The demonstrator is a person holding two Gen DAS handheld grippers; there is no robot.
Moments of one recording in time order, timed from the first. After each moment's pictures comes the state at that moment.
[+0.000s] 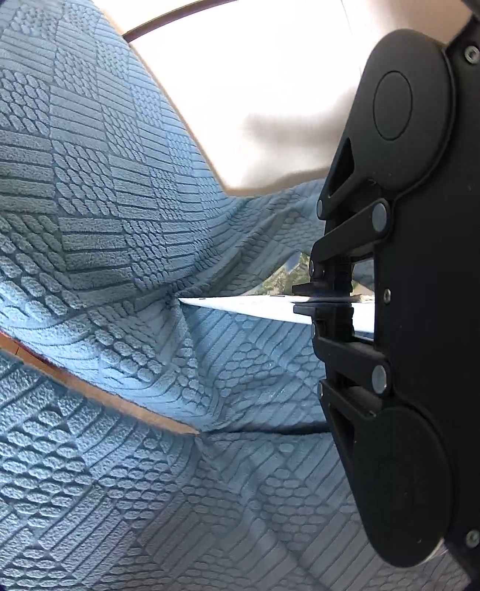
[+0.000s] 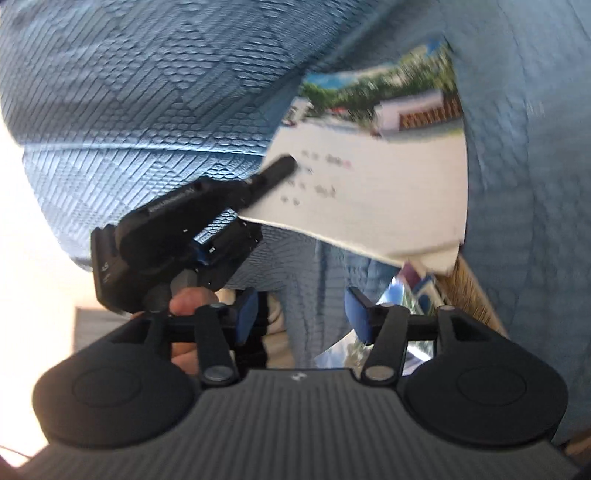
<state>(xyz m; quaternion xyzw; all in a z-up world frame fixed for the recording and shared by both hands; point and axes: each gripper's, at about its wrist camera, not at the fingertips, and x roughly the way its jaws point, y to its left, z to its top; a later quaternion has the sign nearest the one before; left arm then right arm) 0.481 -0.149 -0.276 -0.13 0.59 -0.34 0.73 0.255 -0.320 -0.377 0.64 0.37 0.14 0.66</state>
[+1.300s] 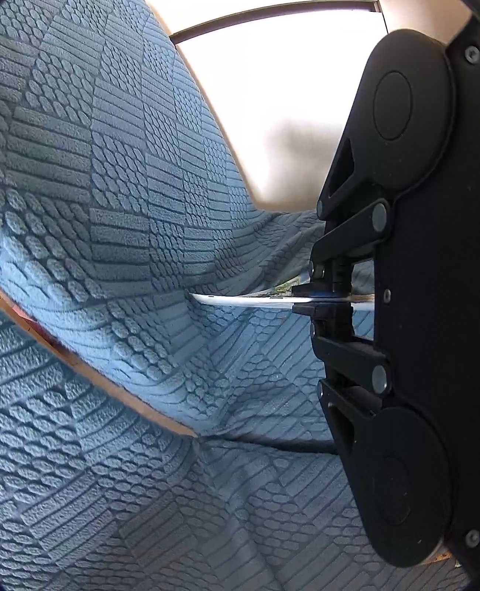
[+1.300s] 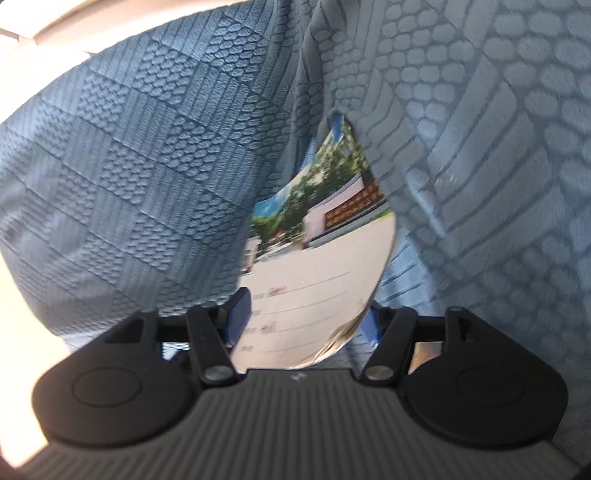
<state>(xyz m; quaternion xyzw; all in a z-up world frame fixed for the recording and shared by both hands) 0.475 -0.138 -0.267 -0.19 0.58 -0.31 0.73 0.242 -0.359 -0.430 0.76 0.24 0.02 0.60</state>
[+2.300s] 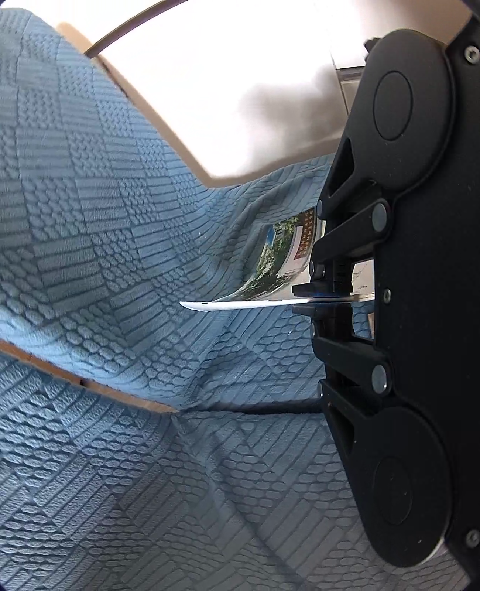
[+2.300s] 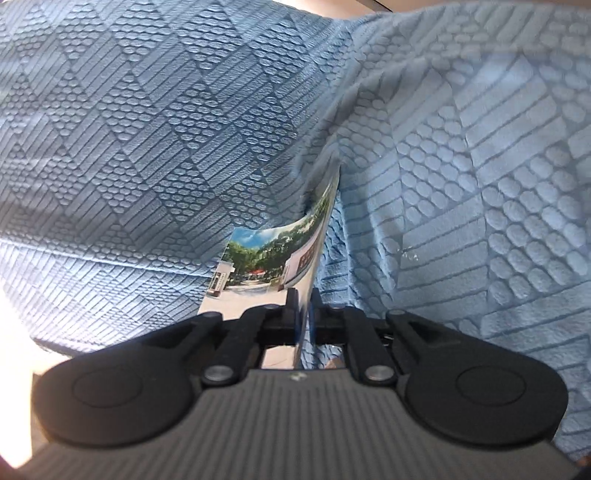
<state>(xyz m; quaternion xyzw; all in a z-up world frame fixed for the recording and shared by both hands) 0.419 -0.136 -0.264 -0.09 0.55 -0.32 0.76 0.245 -0.377 -0.371 0.59 0.33 0.00 0.74</state>
